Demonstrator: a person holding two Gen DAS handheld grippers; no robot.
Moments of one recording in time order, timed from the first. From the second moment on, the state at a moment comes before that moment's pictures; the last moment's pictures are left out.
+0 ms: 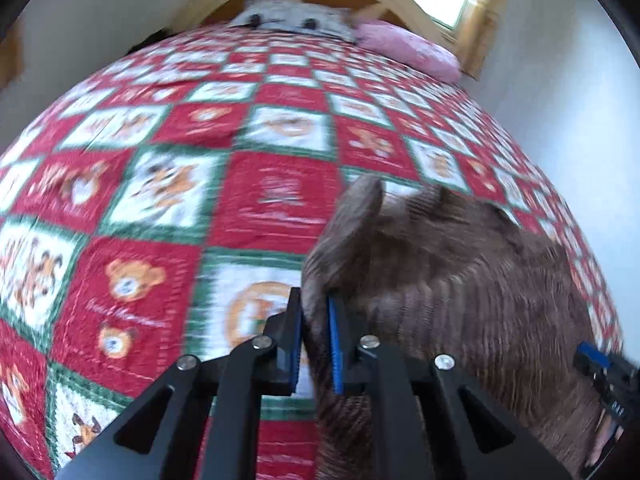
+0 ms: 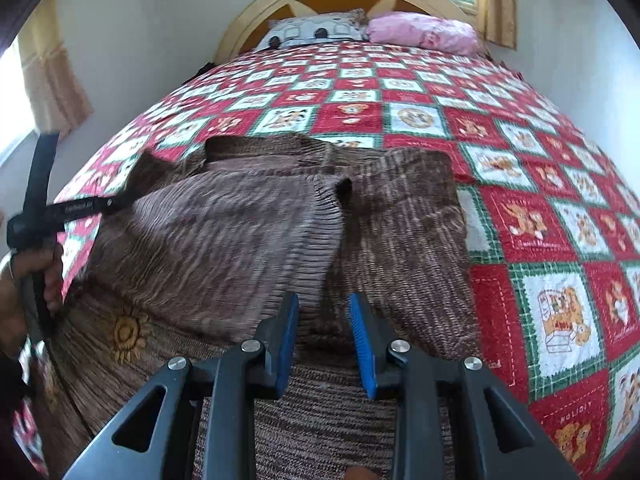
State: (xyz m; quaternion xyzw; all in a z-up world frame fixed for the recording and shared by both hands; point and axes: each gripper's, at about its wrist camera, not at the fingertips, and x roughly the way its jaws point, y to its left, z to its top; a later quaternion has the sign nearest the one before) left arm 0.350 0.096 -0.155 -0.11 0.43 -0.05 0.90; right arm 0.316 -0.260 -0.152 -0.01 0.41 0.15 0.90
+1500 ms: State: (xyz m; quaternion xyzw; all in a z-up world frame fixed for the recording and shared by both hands) left arm 0.257 0.110 -0.132 -0.11 0.39 -0.05 0.91; right arm 0.322 -0.227 -0.142 -0.07 0.40 0.18 0.90
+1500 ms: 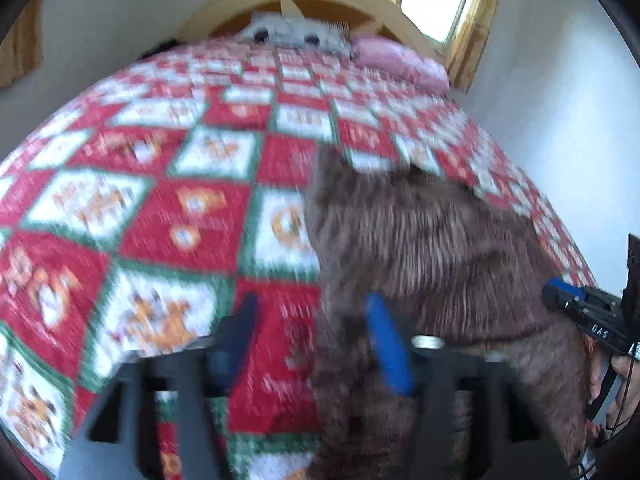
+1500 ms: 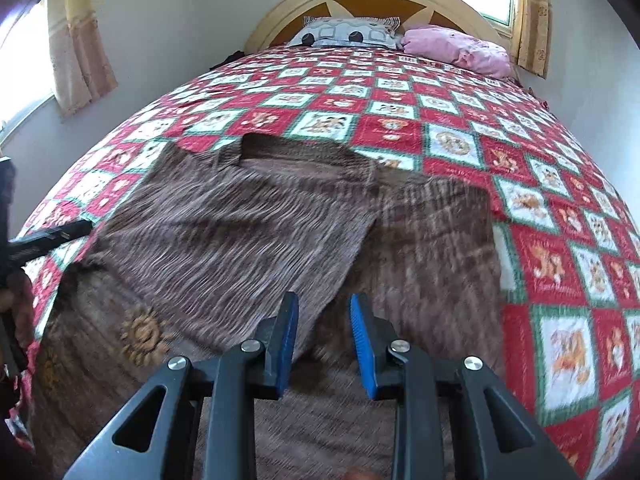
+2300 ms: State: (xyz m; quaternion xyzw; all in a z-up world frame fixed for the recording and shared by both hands) left arm 0.352 0.130 -0.158 -0.15 0.40 -0.07 0.90; right arm 0.393 -0.211 -0.152 -0.07 0.39 0.17 0.90
